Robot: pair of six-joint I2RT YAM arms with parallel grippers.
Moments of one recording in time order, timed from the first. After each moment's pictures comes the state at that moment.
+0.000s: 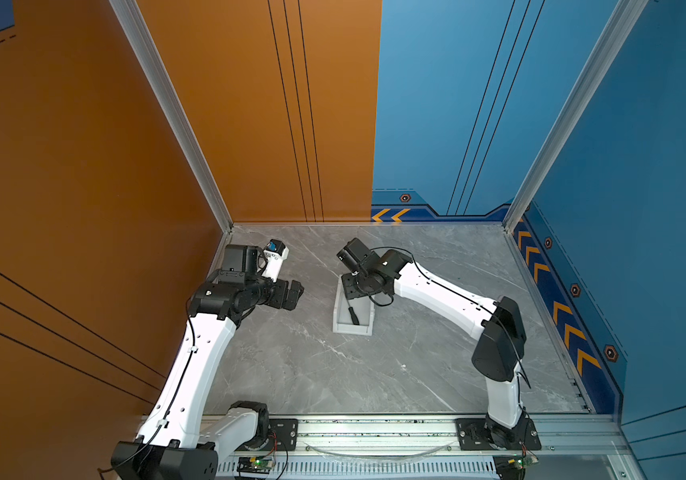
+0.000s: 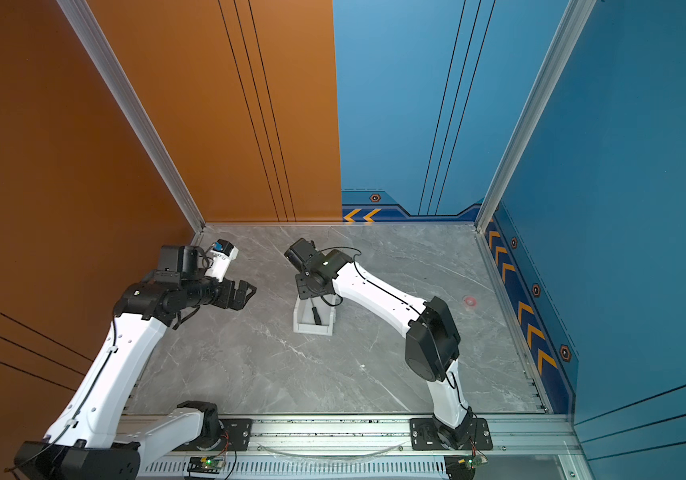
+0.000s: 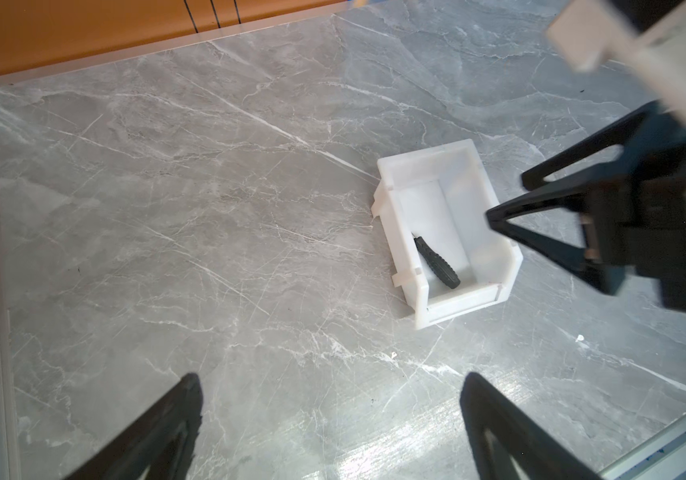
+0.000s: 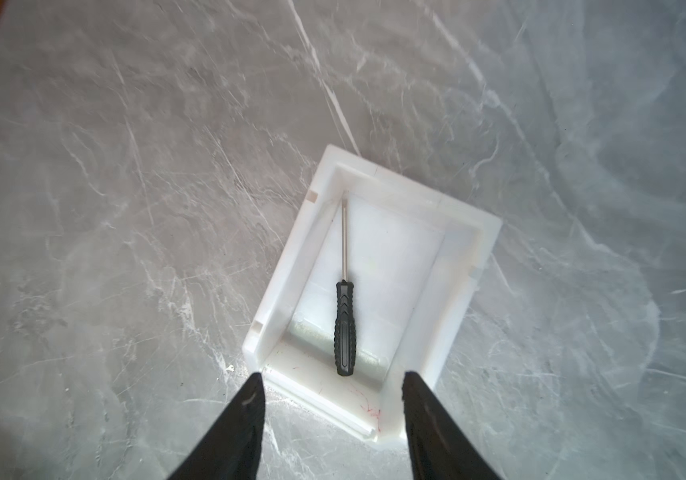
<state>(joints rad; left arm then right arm) -0.08 1.11 1.21 -0.94 0.22 0.13 0.87 1.91 1.87 -0.94 0.18 0.52</state>
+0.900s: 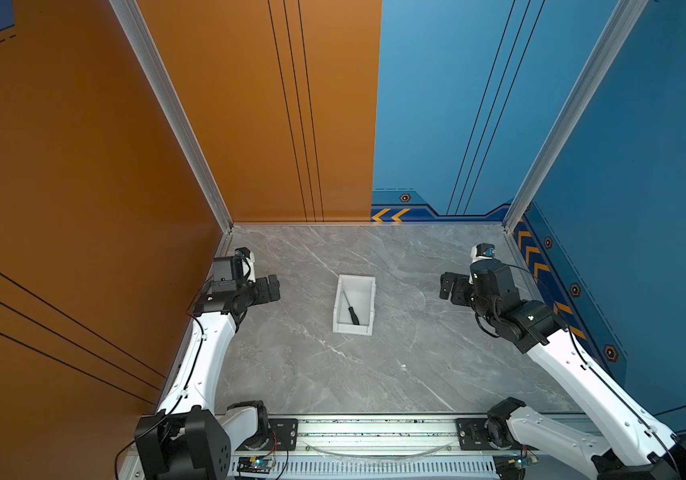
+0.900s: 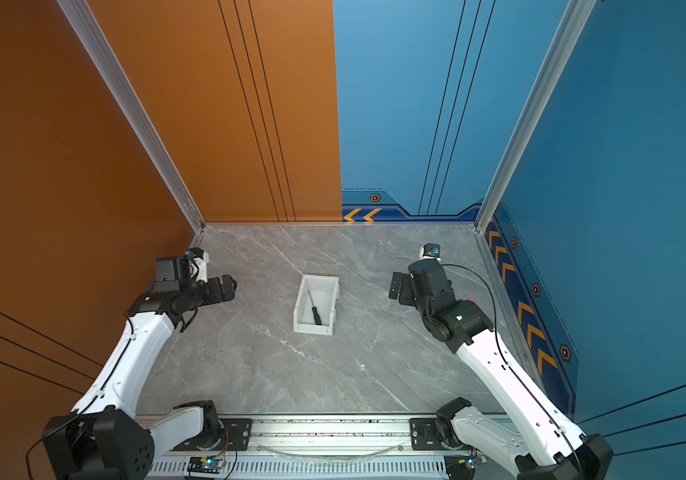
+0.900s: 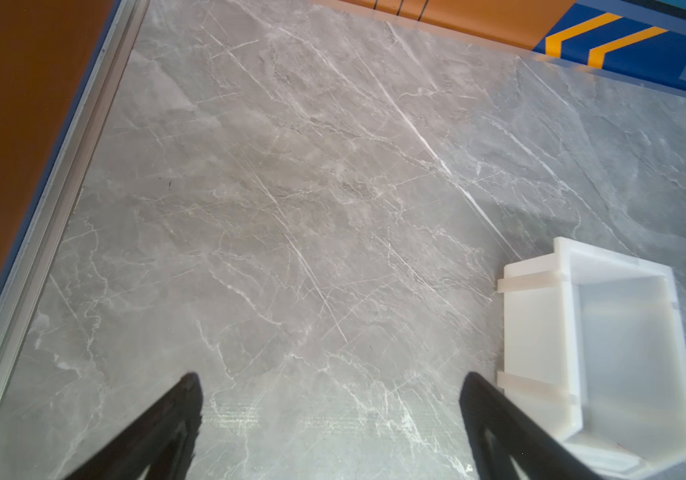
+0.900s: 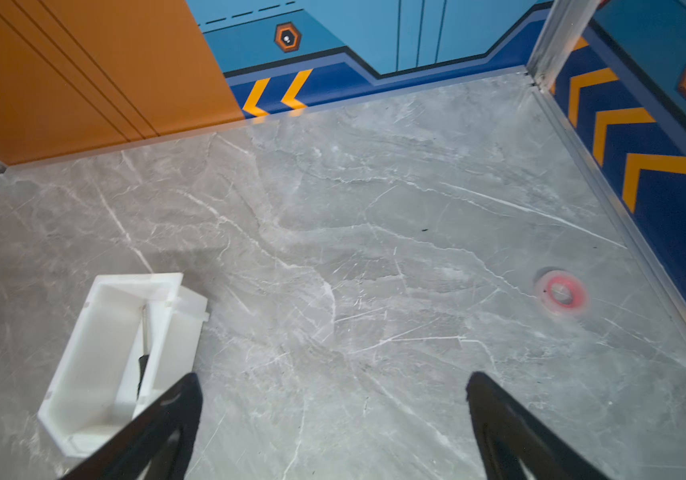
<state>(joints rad) 0.12 1.12 0.89 -0.55 0.10 -0.13 0.43 0.96 0.98 -0.65 0.35 0.44</state>
